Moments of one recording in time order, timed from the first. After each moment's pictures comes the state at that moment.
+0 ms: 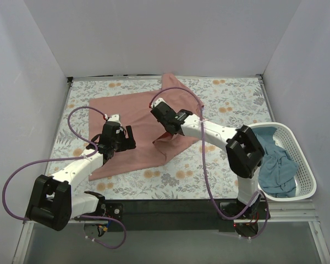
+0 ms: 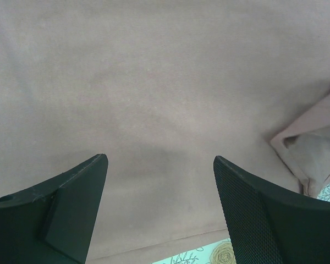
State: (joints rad) left arm -0.34 1.20 0.60 -0.16 -0.09 -0.45; right arm 0.89 1.95 1.56 -0.61 0.53 0.00
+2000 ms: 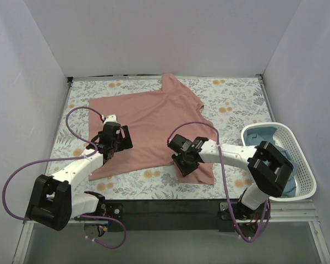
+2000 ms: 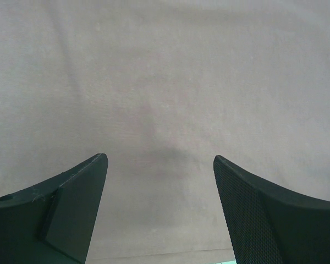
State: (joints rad) left arm -0.34 1.20 0.60 -0.19 -0.23 -0.46; right arm 0.99 1.58 0.97 -0.69 0.02 0.39
